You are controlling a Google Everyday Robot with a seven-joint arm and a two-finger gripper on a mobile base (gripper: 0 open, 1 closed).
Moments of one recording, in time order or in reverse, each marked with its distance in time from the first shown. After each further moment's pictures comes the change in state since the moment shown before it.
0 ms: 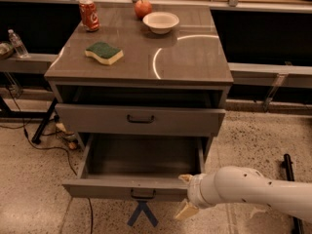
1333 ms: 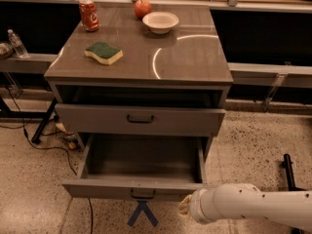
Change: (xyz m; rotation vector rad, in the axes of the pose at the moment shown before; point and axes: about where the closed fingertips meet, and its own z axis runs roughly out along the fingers) arm 0.040 0.037 0.029 -0.028 0.045 0.035
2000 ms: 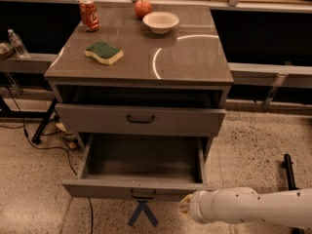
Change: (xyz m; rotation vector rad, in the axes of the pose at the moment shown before) arm 0.010 -0.007 0.014 0.053 -0.001 -0.003
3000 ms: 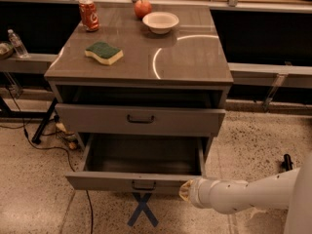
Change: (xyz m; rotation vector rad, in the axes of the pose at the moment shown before) arm 0.006 -0.067 0.024 0.164 -0.001 -0.047
